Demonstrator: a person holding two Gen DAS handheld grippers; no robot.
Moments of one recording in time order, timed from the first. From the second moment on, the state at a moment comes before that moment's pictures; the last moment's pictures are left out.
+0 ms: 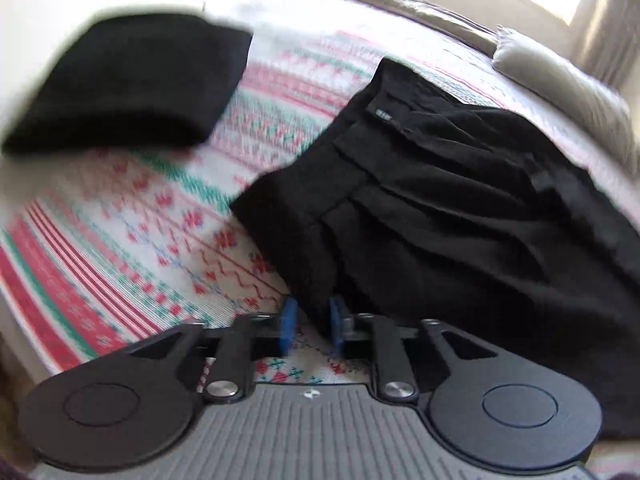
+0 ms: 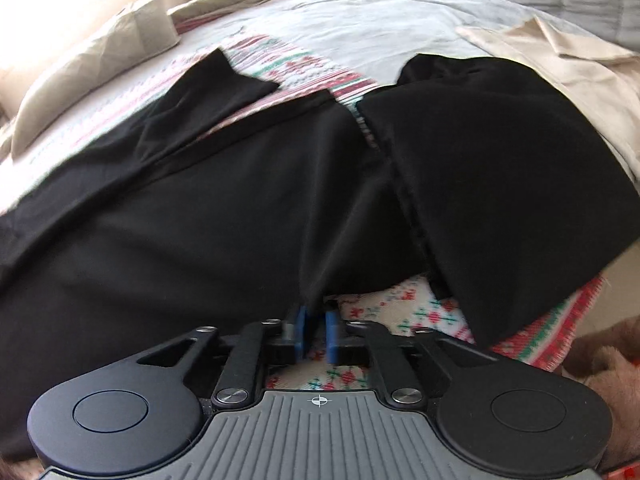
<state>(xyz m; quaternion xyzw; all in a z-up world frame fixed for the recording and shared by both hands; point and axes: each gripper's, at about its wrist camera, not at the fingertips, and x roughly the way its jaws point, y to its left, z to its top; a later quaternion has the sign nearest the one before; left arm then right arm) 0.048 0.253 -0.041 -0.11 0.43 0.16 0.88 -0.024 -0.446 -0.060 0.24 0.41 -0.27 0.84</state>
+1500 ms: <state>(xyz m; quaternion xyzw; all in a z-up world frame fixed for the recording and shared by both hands) 0.071 0.049 -0.069 0.10 0.39 -0.12 0.91 -0.044 -0.440 -0.018 0.19 0.25 -0.39 0.86</state>
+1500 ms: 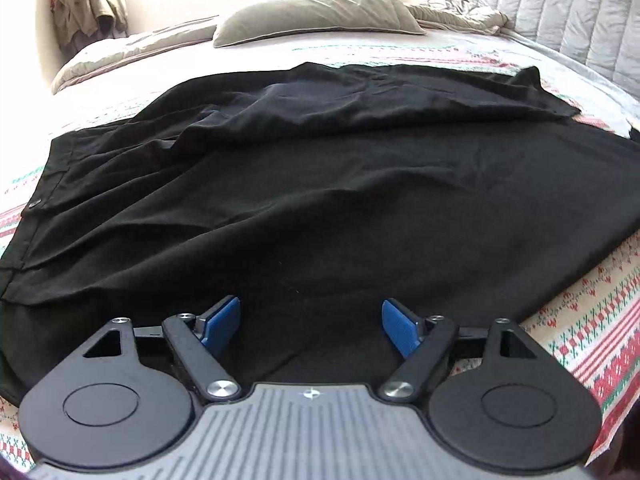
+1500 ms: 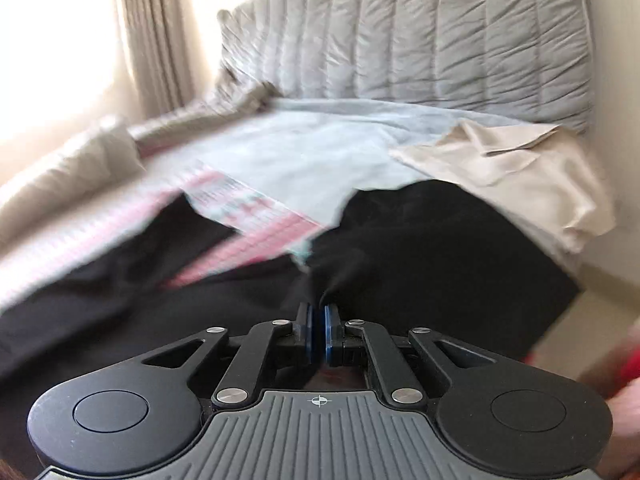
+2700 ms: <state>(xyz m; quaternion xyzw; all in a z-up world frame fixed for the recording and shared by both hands) 0.096 -0.018 -0.085 0.11 0.34 -0.24 0.90 0.104 -0.505 -0.090 0.09 0.32 -0.27 0.90</state>
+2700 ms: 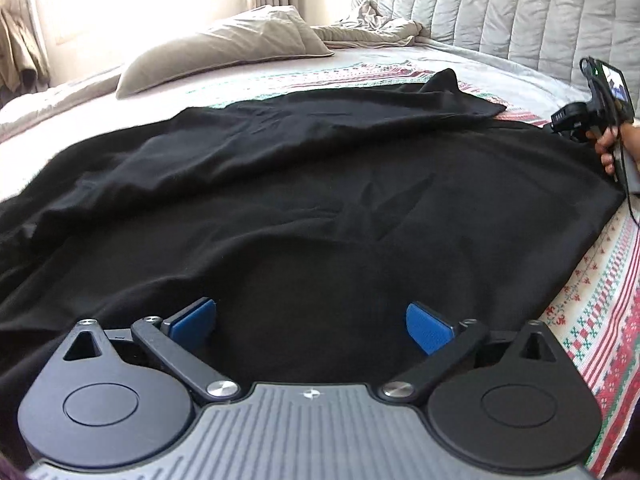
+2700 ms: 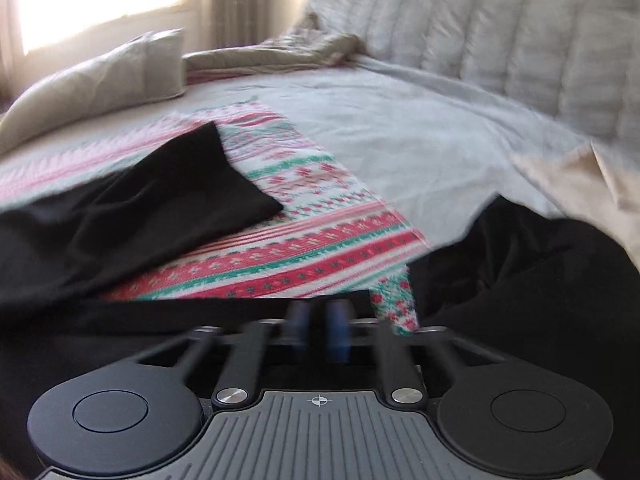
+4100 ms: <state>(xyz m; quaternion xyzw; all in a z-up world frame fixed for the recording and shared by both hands) 0.455 -0.377 -0.080 0.11 0.34 -0.37 0.86 0.177 -0.543 -0.091 0.23 0.26 -0.33 0.88</state>
